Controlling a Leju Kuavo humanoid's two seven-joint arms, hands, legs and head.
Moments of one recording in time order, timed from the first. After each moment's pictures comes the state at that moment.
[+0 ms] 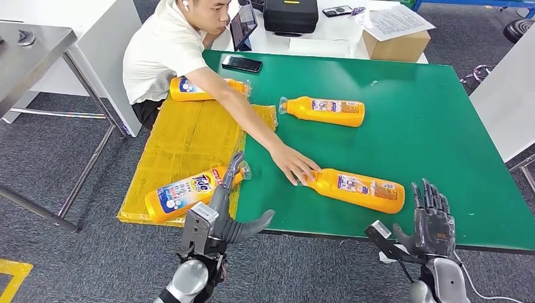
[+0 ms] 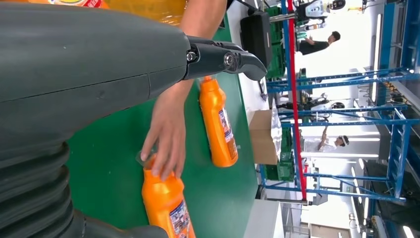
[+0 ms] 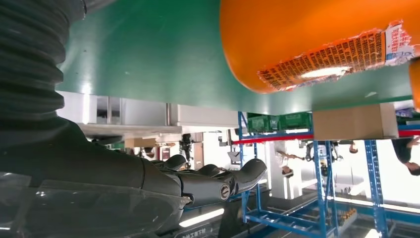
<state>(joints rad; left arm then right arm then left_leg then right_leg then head) -0.13 -0.21 -0.54 -1.29 0.18 0.34 -0.42 -0.02 -0.22 -0.03 -1.14 1.17 -0.68 -0.20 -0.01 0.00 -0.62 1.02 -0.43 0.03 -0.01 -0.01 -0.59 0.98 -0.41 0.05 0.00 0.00</state>
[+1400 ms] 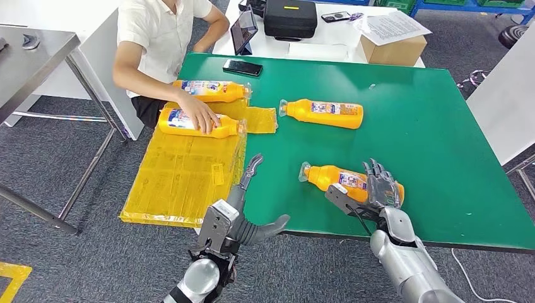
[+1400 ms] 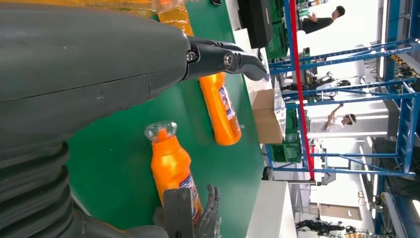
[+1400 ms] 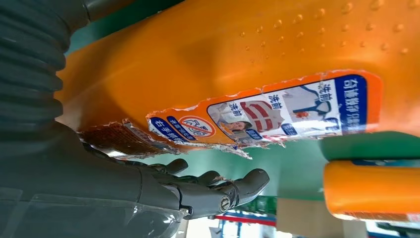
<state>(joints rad) -0.16 -0.24 -0.58 -1.24 0.14 0.32 -0.36 -0.42 -0.17 0.27 -0.69 1.11 -0.35 0.03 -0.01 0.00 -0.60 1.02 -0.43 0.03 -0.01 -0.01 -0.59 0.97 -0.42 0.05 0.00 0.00</state>
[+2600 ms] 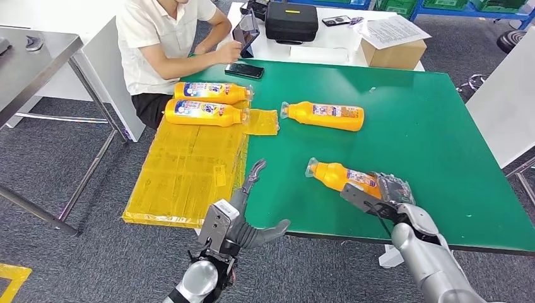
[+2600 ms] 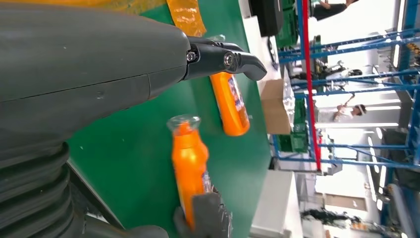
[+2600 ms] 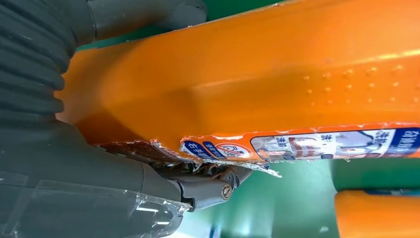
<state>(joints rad) -0.14 -0.24 -0.56 -1.24 0.16 0.26 -0.33 -0.41 -0.24 0.25 -0.74 0.86 -0.06 -0.12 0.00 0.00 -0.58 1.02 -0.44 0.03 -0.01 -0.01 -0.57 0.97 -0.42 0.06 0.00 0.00</state>
